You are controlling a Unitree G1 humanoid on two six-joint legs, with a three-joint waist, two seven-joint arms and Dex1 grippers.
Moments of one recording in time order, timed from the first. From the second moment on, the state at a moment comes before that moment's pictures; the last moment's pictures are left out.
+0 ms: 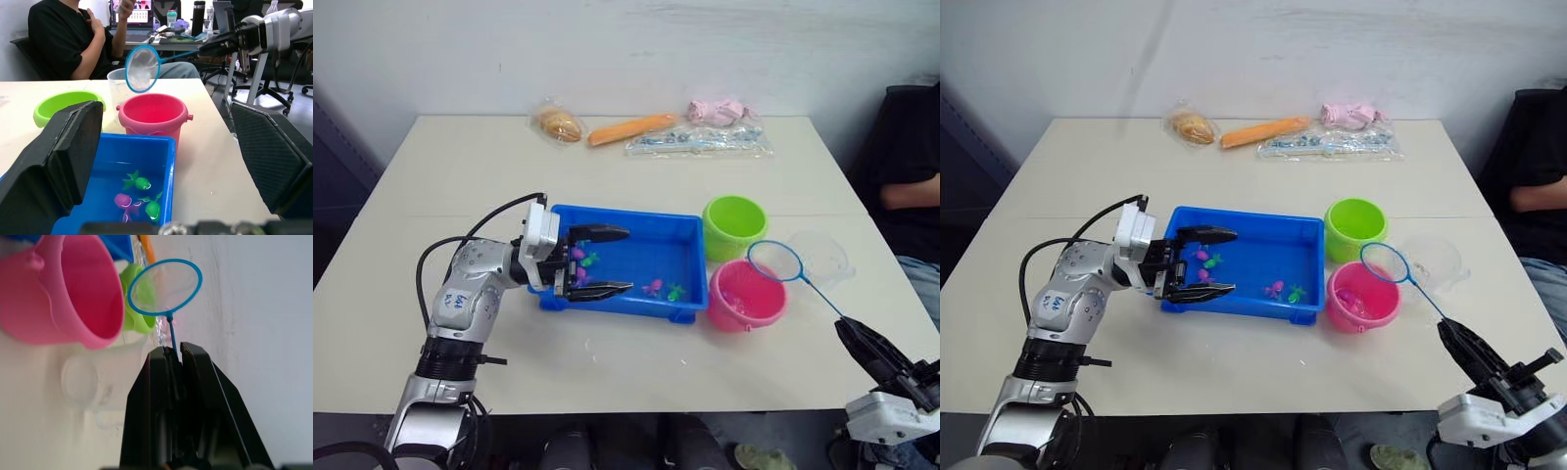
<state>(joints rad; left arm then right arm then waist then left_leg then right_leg) -0.52 0.48 -0.01 0.02 -0.54 0.20 -1.22 0.65 -0.67 -0.55 -0.36 -0.18 -0.71 0.26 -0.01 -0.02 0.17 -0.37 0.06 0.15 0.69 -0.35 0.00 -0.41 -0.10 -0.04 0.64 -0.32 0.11</state>
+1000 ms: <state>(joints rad) -0.45 0.64 0.14 0.13 -0.50 0.13 -1.20 -0.52 -1.15 0.23 -0.58 0.56 0.90 0.56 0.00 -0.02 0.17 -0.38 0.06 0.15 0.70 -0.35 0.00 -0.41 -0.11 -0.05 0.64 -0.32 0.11</state>
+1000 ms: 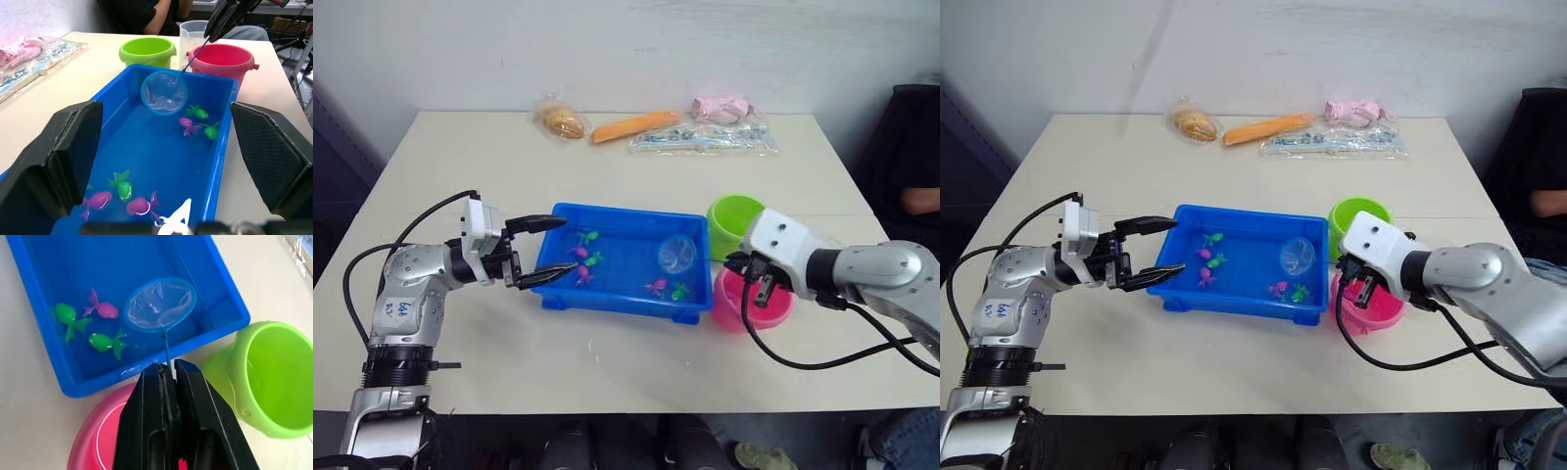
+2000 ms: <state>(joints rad) -0.39 0.64 0.14 0.08 -0.50 0.15 -1.23 -0.61 -1.03 0.35 -0.57 0.31 0.99 0.76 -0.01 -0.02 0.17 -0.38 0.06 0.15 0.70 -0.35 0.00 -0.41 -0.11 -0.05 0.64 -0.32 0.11</state>
